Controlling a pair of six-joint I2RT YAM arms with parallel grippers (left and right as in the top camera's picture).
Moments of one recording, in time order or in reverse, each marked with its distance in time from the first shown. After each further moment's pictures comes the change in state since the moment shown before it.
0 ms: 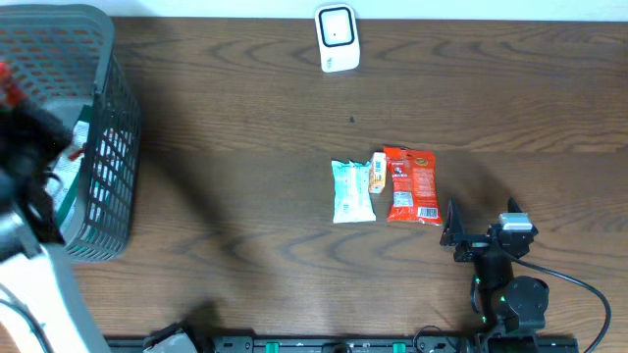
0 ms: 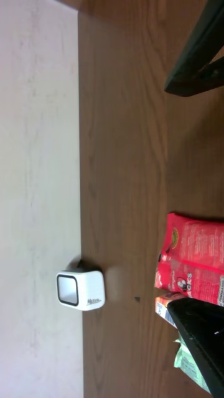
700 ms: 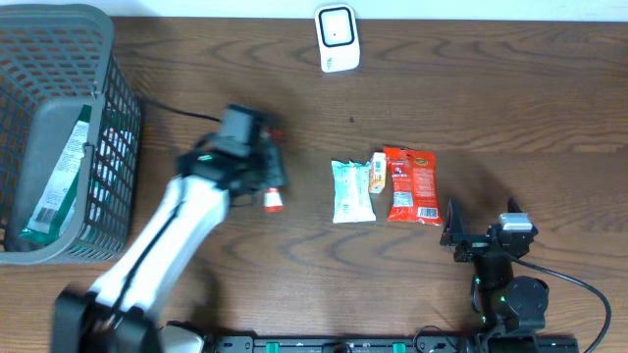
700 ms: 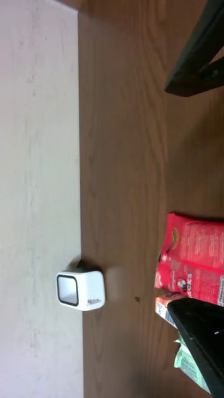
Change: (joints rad) left arm -0.889 0.376 -0.383 0.179 -0.050 -0.193; right arm 0.000 0.000 0.000 0.000 0.000 0.000
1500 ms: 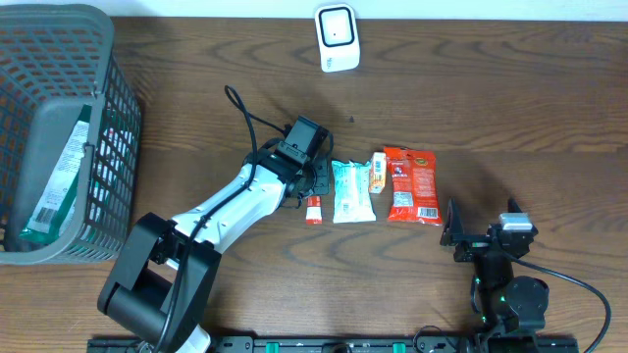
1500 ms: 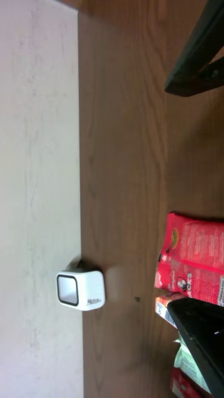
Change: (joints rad) left arm -0.164 0.223 0.022 0.177 0.007 -0.057; right arm 0.000 0.000 0.000 0.000 0.000 0.000
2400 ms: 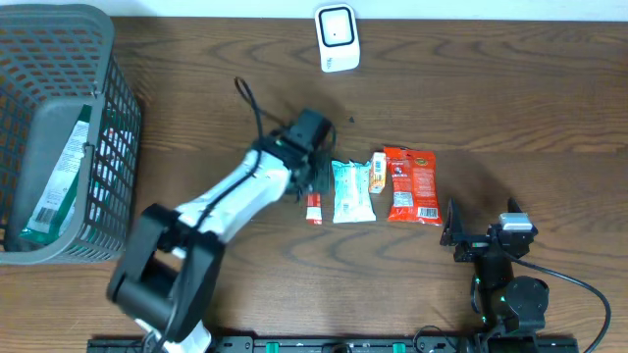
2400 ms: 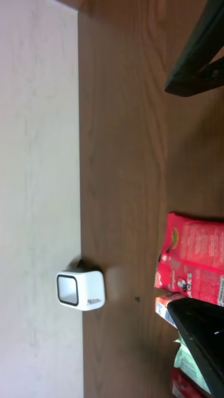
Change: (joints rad) left arm 0.012 0.050 0.124 -0.172 0.002 0.090; right arm 0.000 0.000 0.000 0.000 0.000 0.000
